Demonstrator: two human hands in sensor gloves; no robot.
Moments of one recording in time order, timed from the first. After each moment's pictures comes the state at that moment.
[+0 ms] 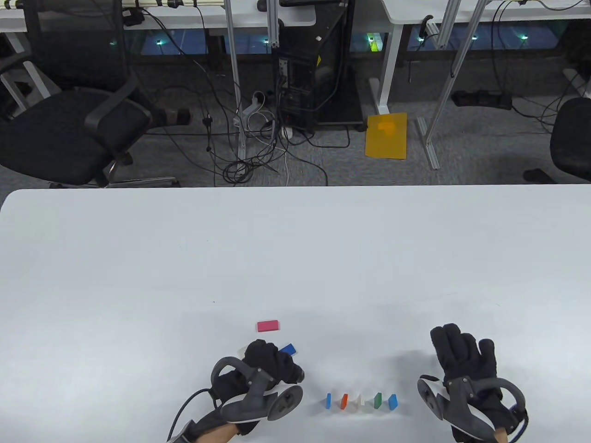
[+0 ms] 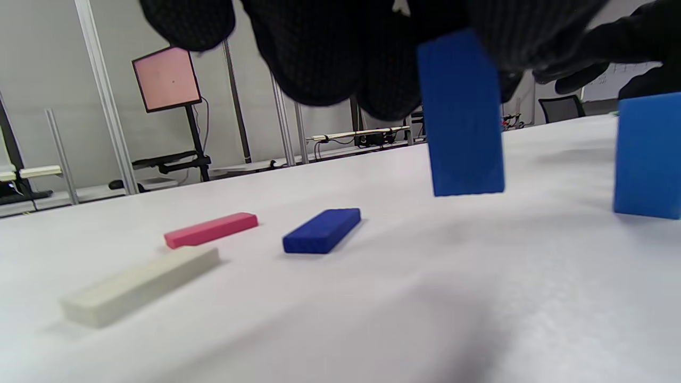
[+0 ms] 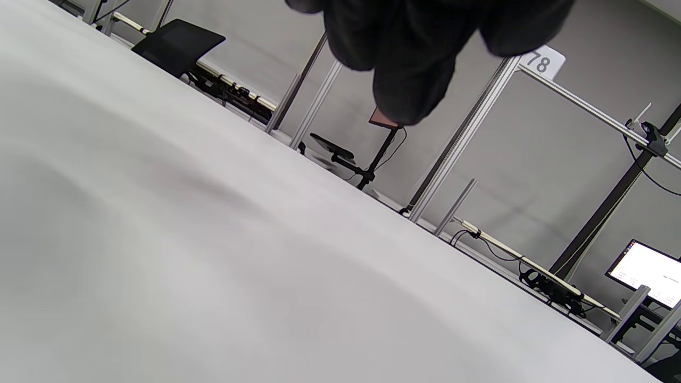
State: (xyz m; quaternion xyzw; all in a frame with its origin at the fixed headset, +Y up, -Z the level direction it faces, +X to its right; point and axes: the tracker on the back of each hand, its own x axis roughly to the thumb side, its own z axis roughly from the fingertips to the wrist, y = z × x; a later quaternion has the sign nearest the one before) left_hand -0.081 -0.730 -0.204 0.06 -0.31 -0.04 0.95; right_hand 0.257 -0.751 -0.198 -0.06 0.08 -0.96 0.24
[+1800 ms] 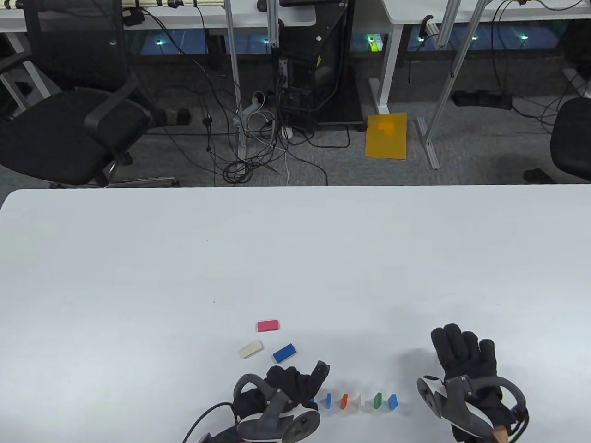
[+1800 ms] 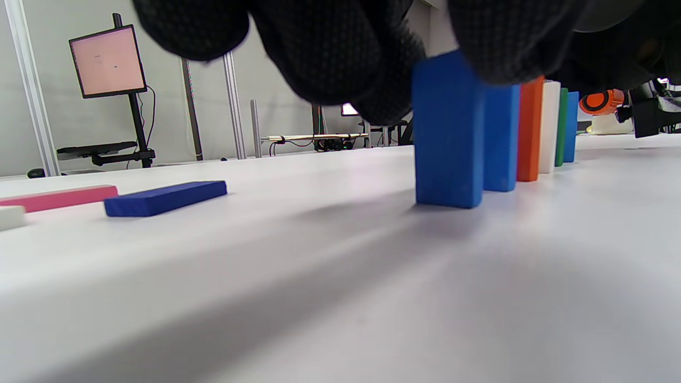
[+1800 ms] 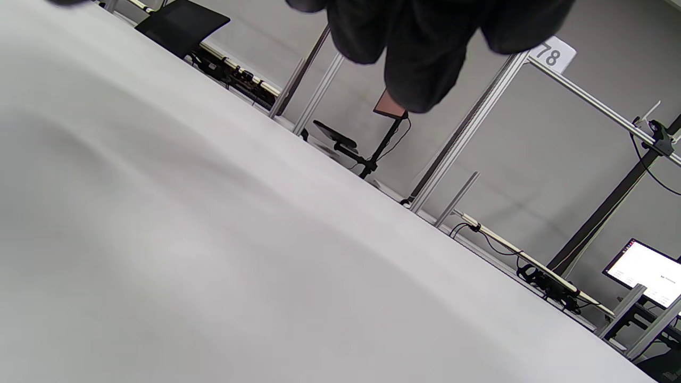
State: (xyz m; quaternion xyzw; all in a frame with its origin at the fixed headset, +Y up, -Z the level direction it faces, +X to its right) left_hand -0.049 -0.746 -0.178 0.06 -0.36 -0.03 0.93; right_hand 0.257 -0.750 -0.199 -0.06 0.07 -0.96 0.26
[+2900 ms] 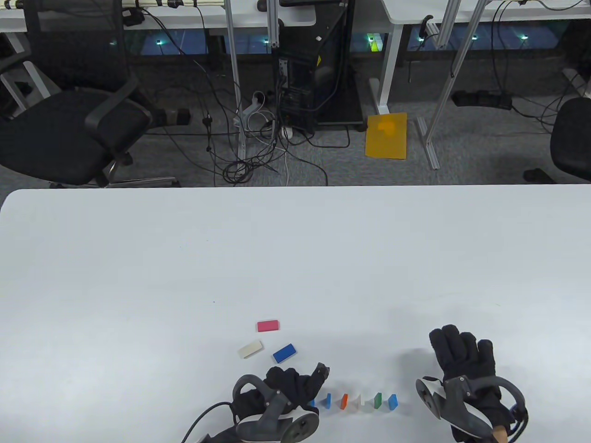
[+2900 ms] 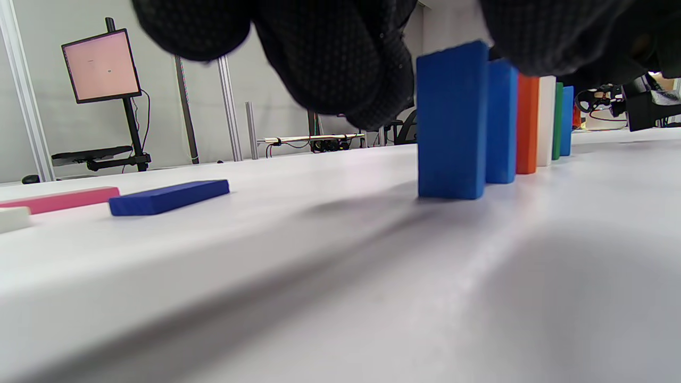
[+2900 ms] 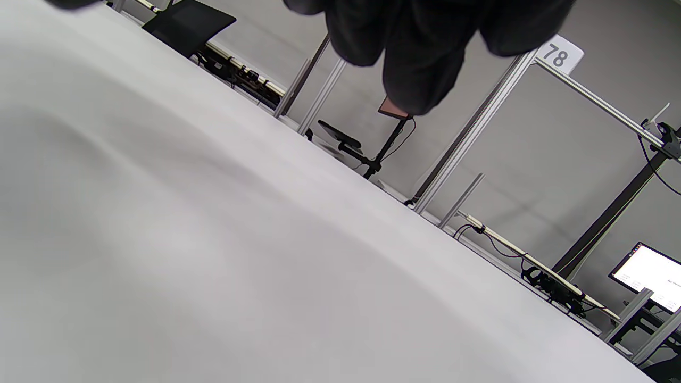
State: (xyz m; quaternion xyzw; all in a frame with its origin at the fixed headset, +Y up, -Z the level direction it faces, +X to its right) left_hand -0.050 -0.746 -0.176 0.07 -0.36 -0.03 0.93; right_hand 0.255 -0.751 -0.198 -0.07 0.07 -0.96 0.26
